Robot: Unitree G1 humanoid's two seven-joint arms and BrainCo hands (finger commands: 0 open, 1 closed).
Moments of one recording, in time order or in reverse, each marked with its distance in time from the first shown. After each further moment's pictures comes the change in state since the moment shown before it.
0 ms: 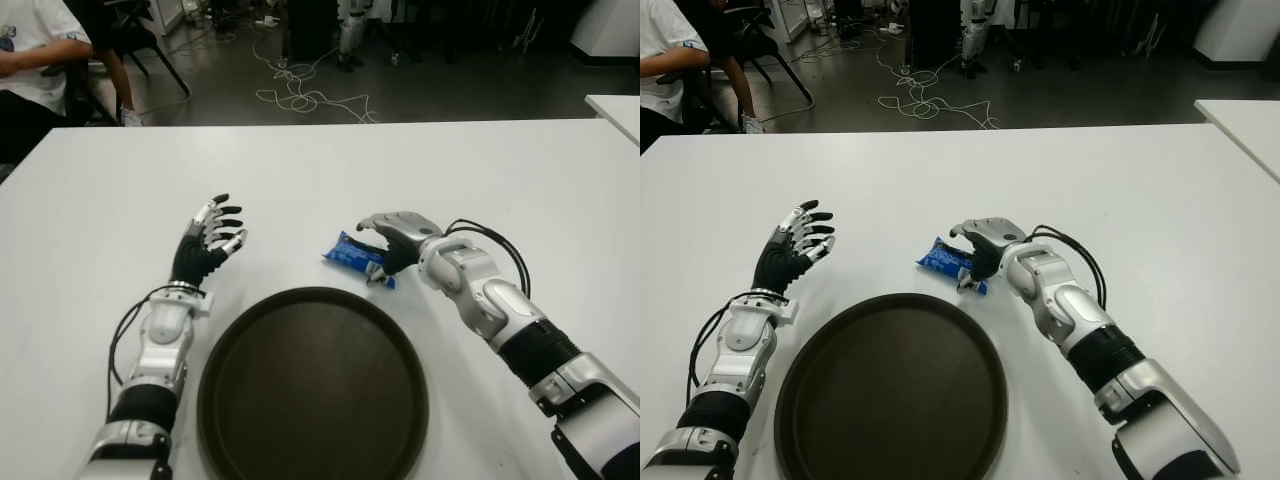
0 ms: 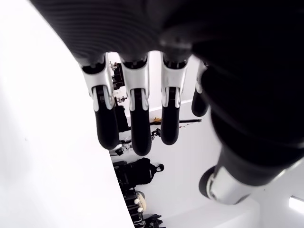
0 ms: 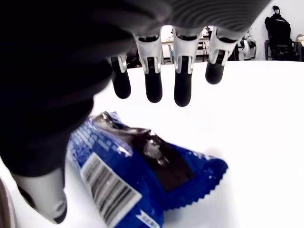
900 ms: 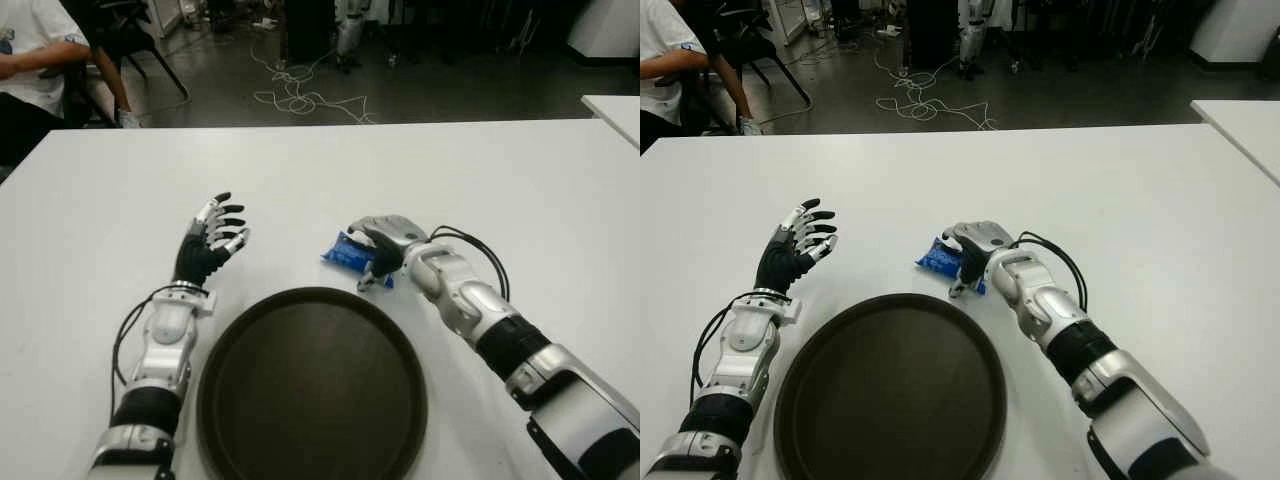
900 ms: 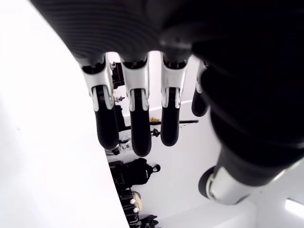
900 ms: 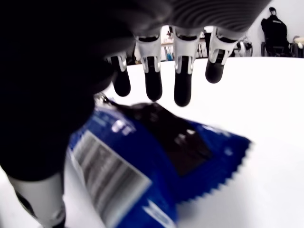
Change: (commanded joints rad) left arm 0.026 -0.007 -0.002 -0.062 0.009 0.032 0.006; right arm -0.028 0.117 0.078 0.234 -0.019 -0.008 -0.171
